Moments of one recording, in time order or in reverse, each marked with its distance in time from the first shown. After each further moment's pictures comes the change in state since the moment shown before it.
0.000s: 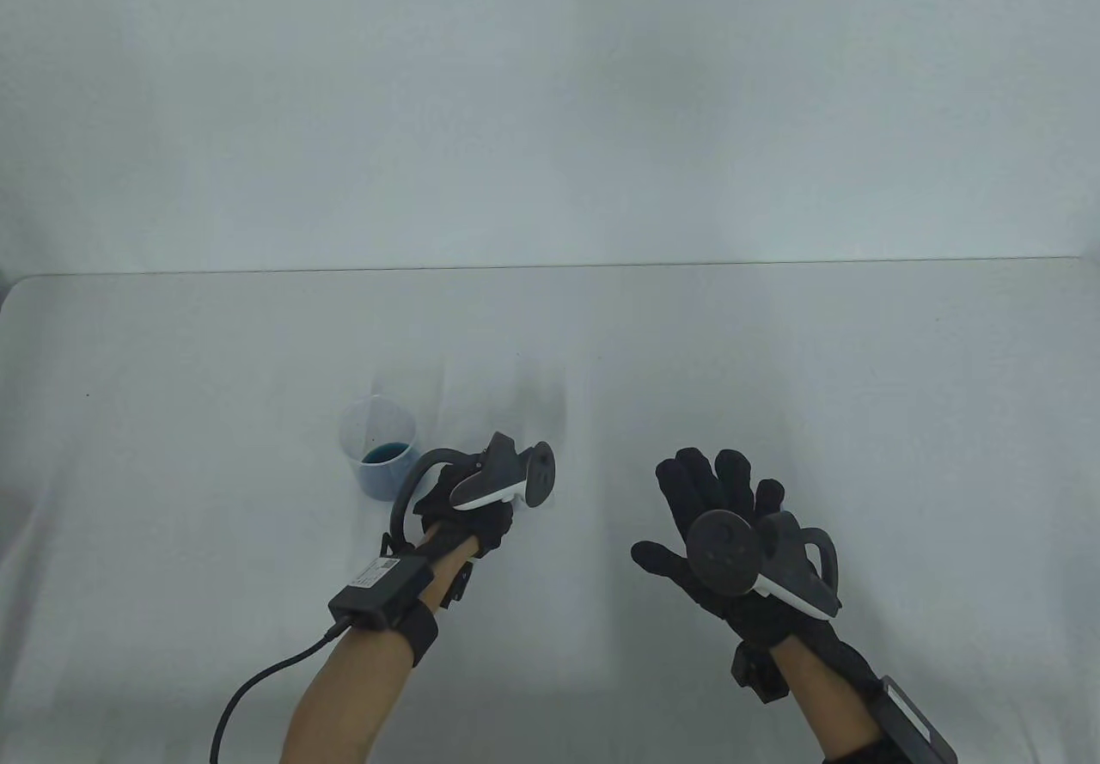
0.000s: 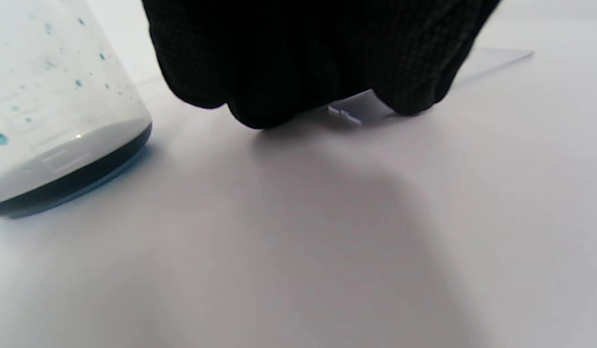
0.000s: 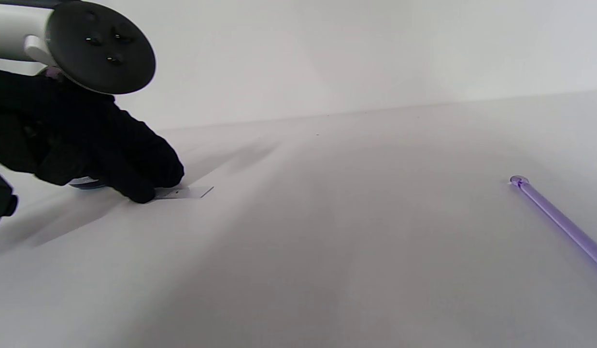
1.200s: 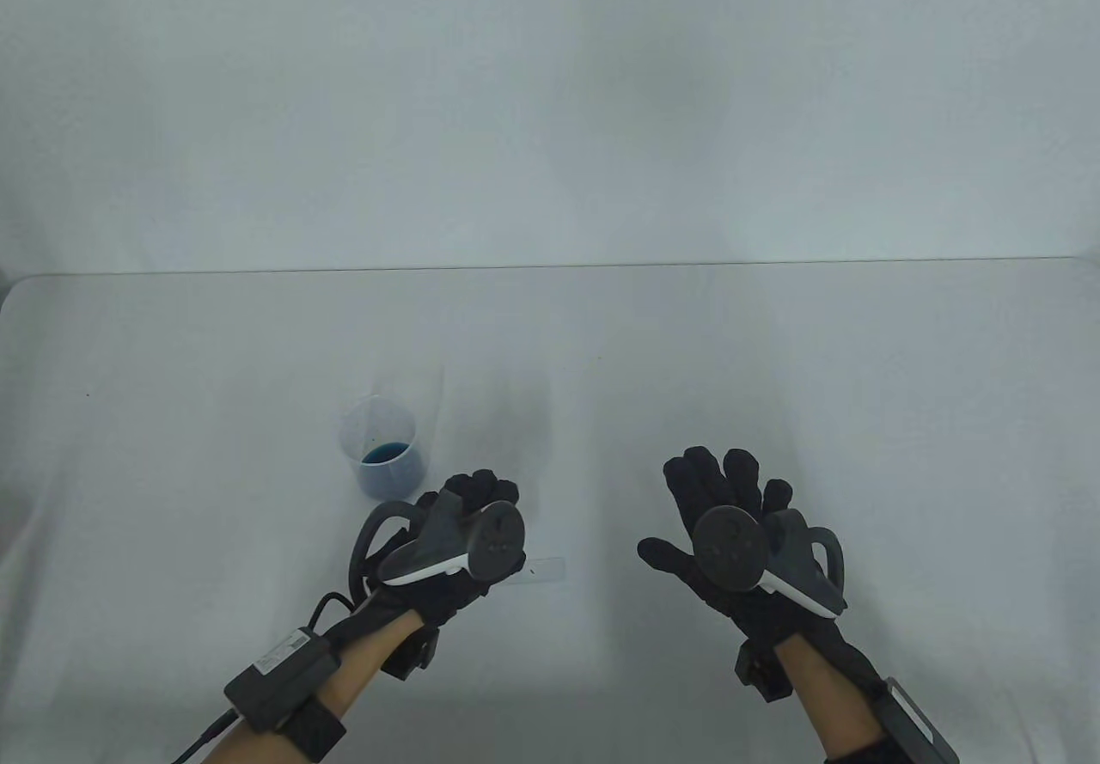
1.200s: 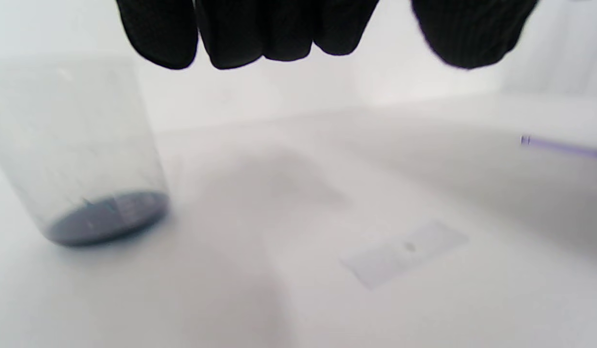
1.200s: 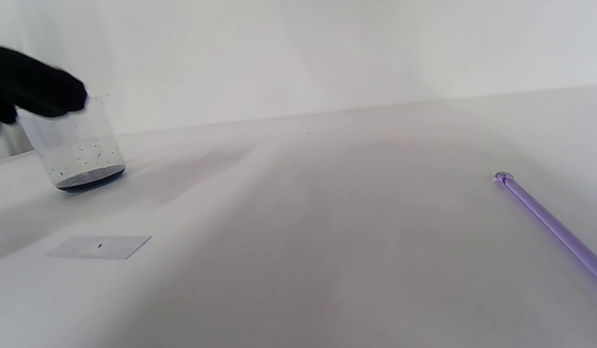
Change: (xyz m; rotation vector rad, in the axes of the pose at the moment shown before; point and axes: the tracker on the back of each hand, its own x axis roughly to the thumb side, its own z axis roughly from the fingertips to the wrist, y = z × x) left_hand -0.028 0.032 0.122 0.253 -0.168 0.149; right_hand -0.005 -0.003 0.000 0.000 0.025 -0.006
